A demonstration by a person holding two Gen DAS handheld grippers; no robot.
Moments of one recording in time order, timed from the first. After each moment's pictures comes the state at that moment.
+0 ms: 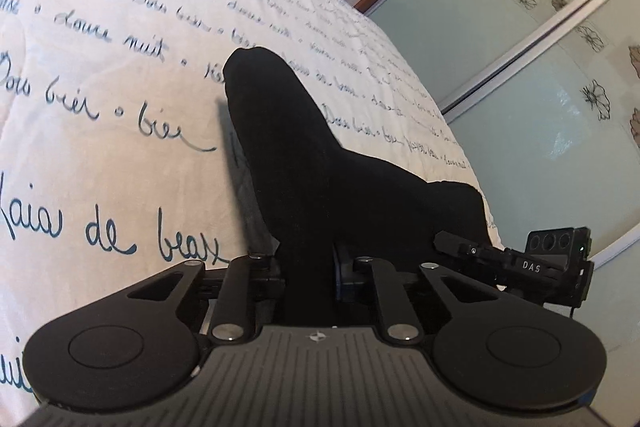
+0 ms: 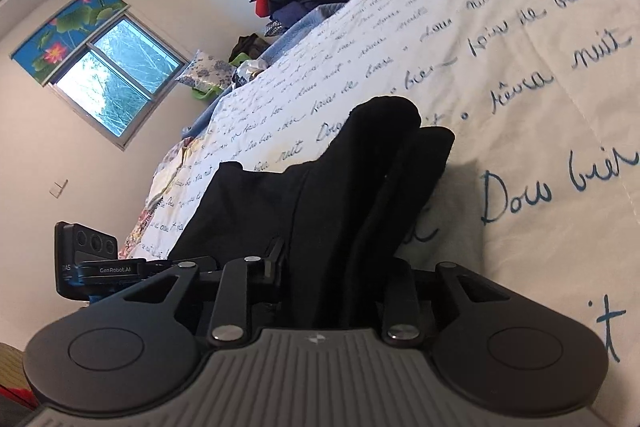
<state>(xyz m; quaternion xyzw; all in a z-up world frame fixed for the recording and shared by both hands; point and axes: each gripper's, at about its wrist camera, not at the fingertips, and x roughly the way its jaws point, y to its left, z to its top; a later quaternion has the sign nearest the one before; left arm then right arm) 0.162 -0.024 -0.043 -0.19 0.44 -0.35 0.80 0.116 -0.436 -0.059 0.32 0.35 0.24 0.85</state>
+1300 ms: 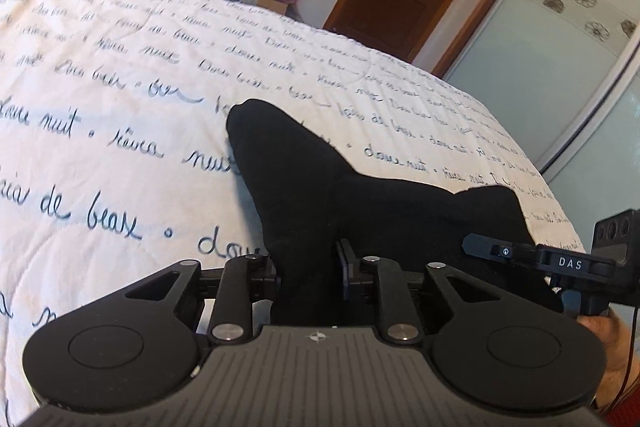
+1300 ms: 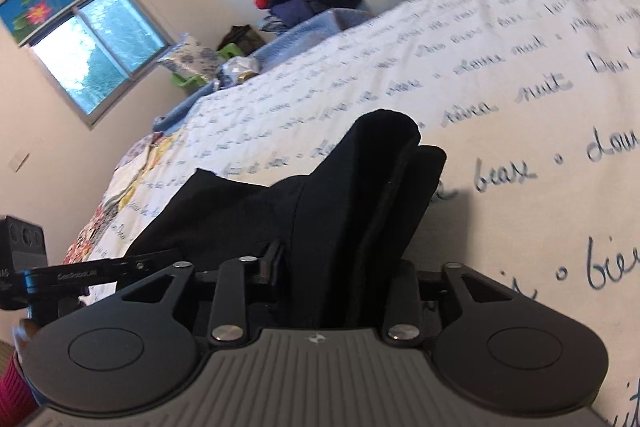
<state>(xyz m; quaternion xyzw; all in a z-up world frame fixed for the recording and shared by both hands) 0.269 0.034 -0.011 -0.13 0.40 -0.22 0.88 0.271 -0.343 -0.043 0.25 0.35 0.21 0.88</state>
